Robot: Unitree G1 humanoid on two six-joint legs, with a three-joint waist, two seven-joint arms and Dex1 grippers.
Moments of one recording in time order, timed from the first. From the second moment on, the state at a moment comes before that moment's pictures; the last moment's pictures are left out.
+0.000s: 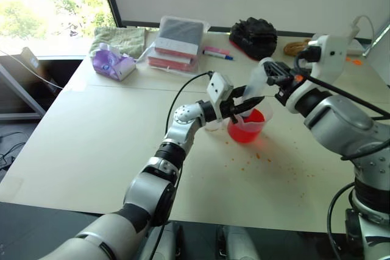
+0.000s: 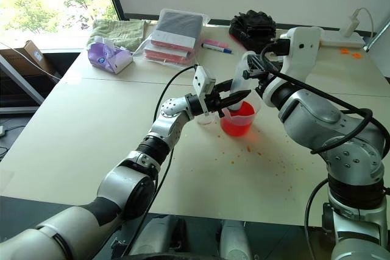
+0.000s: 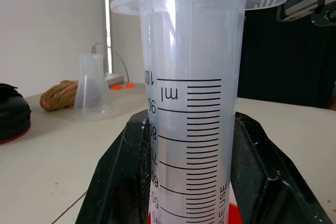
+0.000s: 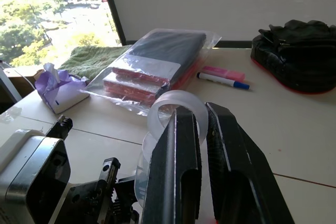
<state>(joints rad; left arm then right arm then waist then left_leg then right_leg) -0.94 -0.16 -0.06 0.87 -0.20 -0.27 -0.92 -0.55 -0.70 -0.16 -0.56 1.28 0.87 -0.49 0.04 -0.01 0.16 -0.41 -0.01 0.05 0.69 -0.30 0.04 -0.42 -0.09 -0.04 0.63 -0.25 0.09</state>
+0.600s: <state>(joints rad) -0.87 -0.16 -0.06 0.77 -0.21 -0.25 -0.92 -0.59 -0.73 -0.18 -0.52 1.36 0.89 -0.47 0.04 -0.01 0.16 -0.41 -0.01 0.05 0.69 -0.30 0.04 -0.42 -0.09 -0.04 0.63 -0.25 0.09</state>
